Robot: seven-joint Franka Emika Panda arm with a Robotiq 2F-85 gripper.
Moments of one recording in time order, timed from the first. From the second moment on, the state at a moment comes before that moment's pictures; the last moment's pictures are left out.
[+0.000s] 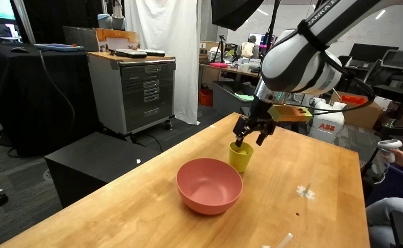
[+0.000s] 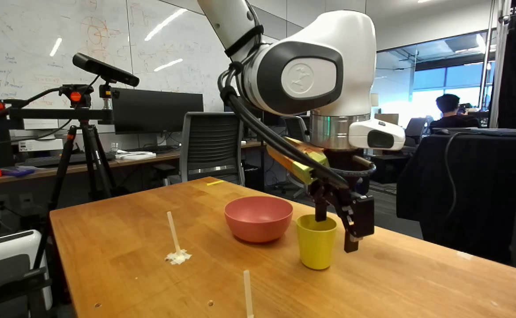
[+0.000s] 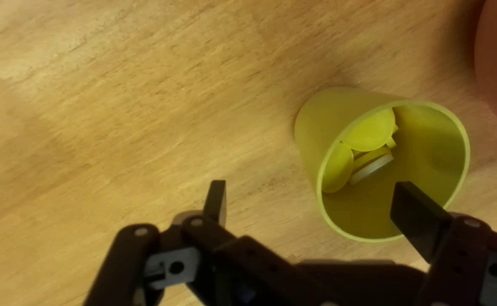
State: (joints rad) arm -0.16 0.53 -0.09 -2.00 0.28 2.63 -0.04
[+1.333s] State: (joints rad) arm -0.17 0.55 -0.06 -2.02 0.28 2.66 -0.04
